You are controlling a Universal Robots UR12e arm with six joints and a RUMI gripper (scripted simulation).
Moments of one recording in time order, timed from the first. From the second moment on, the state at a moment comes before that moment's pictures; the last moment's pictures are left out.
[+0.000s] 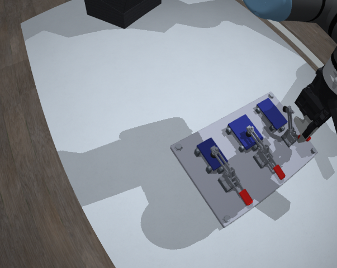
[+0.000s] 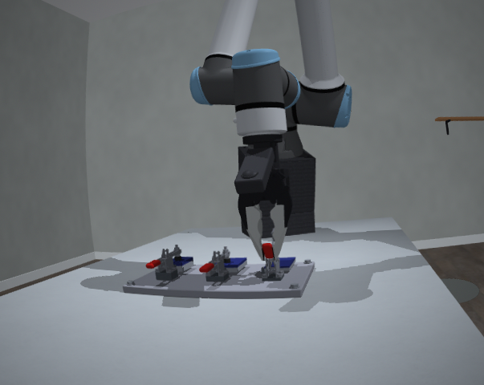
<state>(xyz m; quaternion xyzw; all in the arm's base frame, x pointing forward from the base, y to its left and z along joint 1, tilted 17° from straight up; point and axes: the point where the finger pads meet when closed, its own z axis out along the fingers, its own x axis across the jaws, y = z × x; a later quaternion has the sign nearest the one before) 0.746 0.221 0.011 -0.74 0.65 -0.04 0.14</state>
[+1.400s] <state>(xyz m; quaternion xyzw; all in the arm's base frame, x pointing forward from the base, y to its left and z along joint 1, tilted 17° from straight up) 0.772 0.227 -0.003 -0.74 0.65 -0.04 0.14</state>
